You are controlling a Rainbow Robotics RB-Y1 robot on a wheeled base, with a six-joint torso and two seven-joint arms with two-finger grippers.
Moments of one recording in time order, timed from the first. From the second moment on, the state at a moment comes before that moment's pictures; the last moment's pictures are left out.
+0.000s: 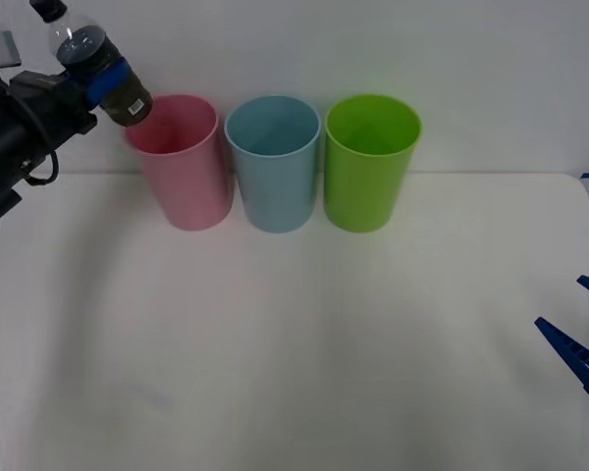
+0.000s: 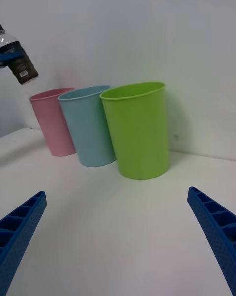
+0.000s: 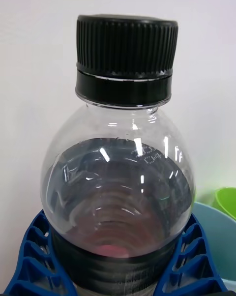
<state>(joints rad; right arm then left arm) 0.35 -0.40 -0.52 -1.66 0.96 -1.22 0.00 -0.55 0.41 0.40 -1.34 -1.53 -0.81 0.51</state>
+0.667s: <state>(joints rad) 0.35 -0.40 -0.52 -1.66 0.96 -1.22 0.00 -0.76 0.39 0.36 -1.14 -1.67 -0.76 0.49</state>
